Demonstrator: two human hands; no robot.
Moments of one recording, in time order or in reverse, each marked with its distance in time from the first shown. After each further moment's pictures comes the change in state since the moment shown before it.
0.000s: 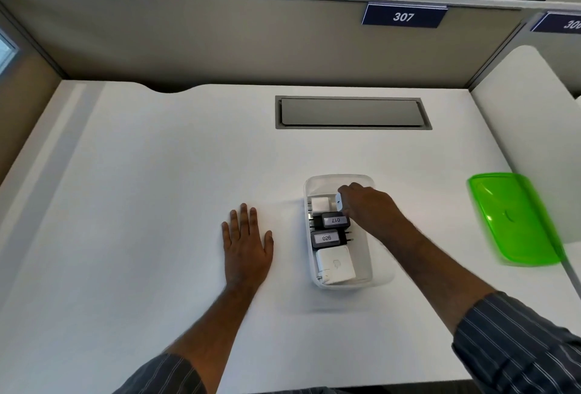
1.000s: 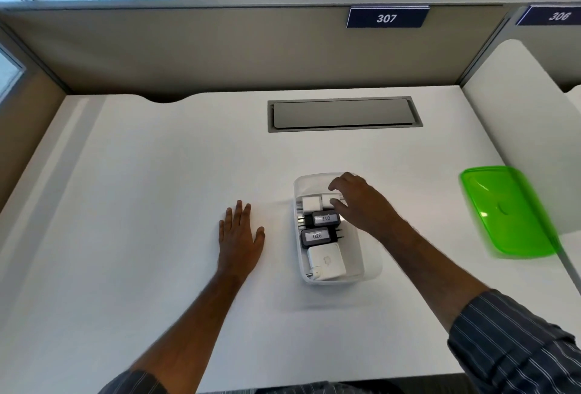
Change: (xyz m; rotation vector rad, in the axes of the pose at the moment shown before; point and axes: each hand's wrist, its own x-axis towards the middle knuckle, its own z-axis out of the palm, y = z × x) left_hand 0.011 0.009 -0.037 -0.230 -0.105 -0.018; right_hand -0.003 0.019 0.016 0.322 0.262 -0.084
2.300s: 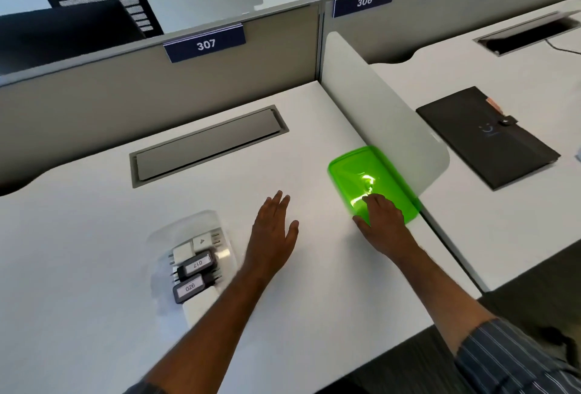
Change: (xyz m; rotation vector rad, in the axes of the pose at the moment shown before) left_hand -0.001 0.338 0.116 -0.065 -0.113 0.577; right_hand -0.191 0.271 -0.063 -0.001 0.104 0.668
